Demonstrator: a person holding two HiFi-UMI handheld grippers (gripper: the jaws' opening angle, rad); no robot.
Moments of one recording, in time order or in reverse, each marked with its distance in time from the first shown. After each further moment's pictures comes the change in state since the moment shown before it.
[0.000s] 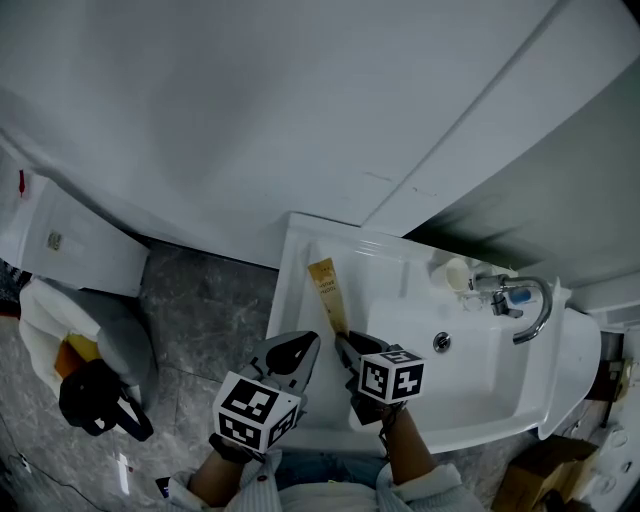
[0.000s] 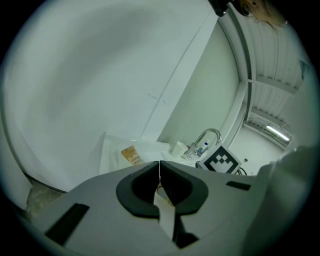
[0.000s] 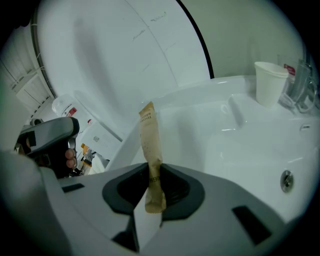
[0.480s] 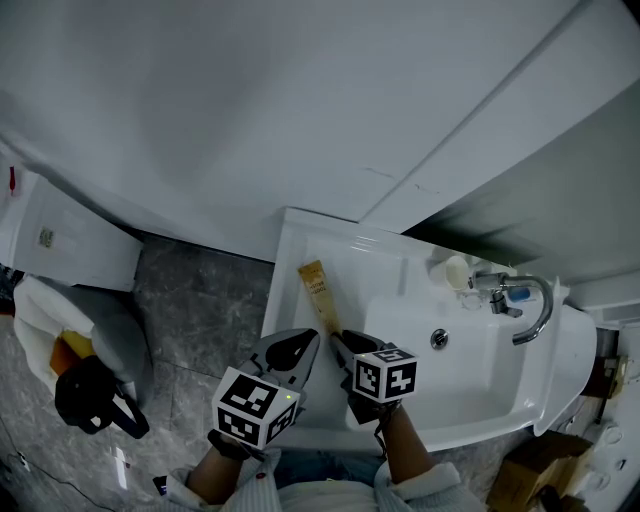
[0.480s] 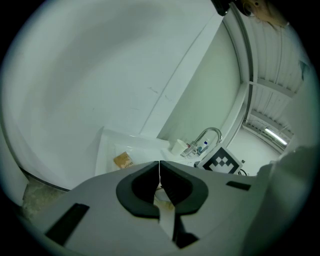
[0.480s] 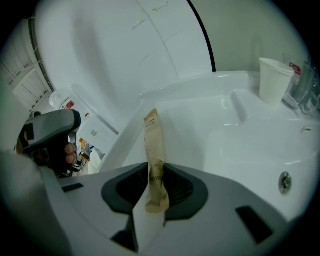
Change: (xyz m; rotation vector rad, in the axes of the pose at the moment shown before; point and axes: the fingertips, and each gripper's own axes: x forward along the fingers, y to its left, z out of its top) left arm 0.013 0.004 -0.008 -0.031 0.027 -0.023; right arm 0.010 -0.006 -0.010 -0.025 0.062 -0.023
